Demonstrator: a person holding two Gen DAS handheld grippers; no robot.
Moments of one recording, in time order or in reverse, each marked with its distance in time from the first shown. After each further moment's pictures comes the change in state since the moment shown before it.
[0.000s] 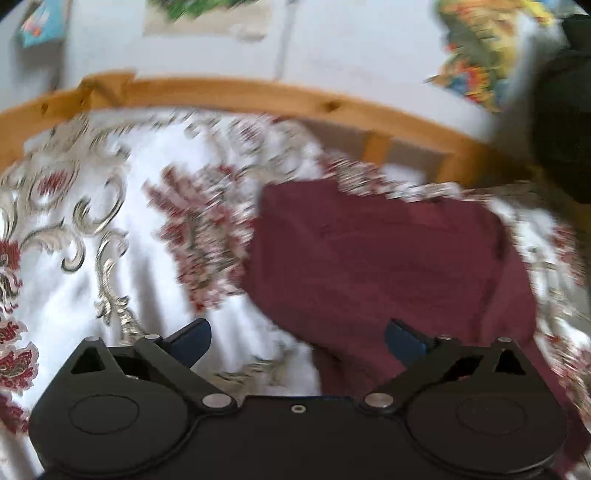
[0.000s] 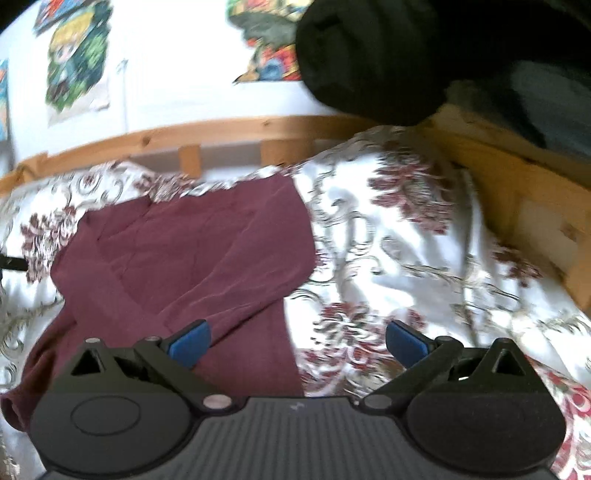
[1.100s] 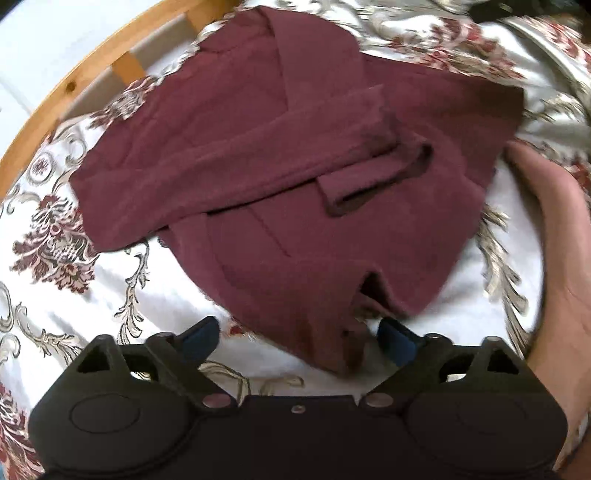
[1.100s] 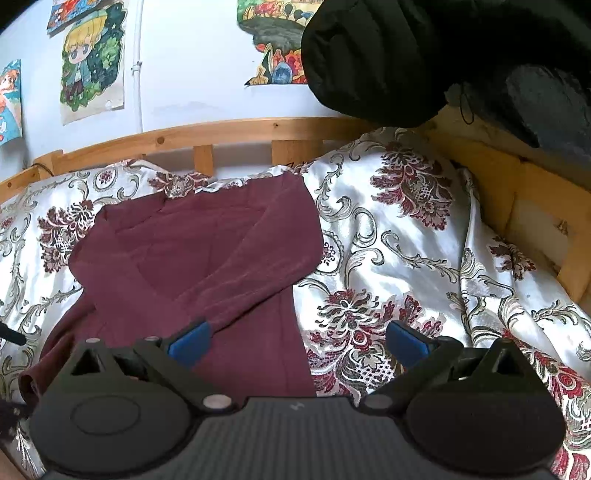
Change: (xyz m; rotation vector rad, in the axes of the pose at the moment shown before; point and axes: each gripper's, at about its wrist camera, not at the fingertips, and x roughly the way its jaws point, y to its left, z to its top) left arm -0.020 -0.103 -0.101 0.821 0.409 -0.093; right arm -0.024 0.005 -0.015 -0.028 0.007 0.031
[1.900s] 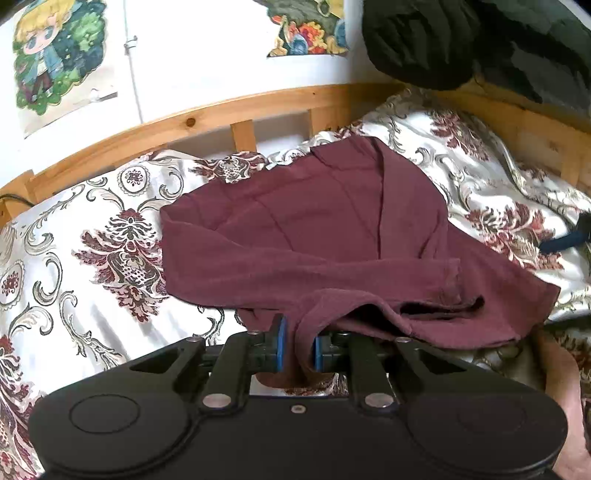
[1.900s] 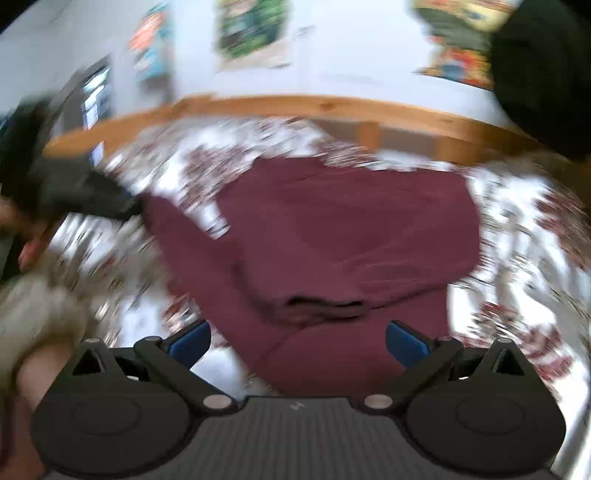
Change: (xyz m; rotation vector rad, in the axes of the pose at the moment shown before) left arm -0.054 0.065 -0.002 -0.372 -0.383 0.039; right arm -0.005 0.078 -0.019 -0.339 0.073 0.409
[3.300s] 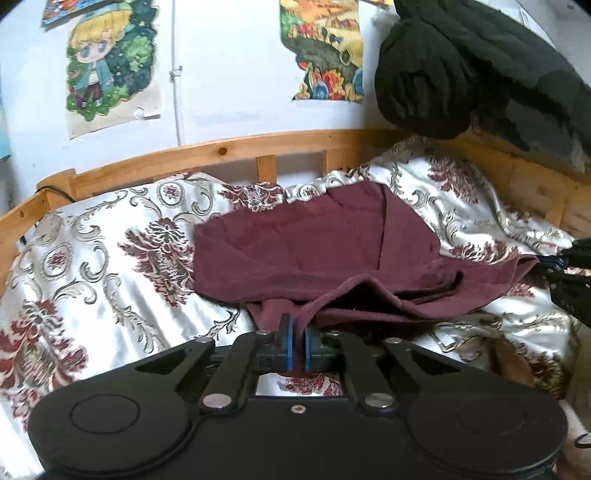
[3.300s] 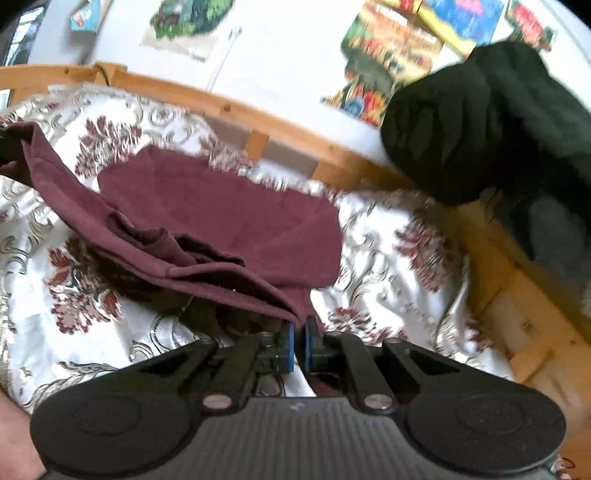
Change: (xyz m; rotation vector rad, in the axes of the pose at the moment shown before) left arm -0.095 -0.001 -0.033 -0.097 -0.122 0.025; right arm -0.042 0.047 -0.014 -0.081 -0.047 -0.575
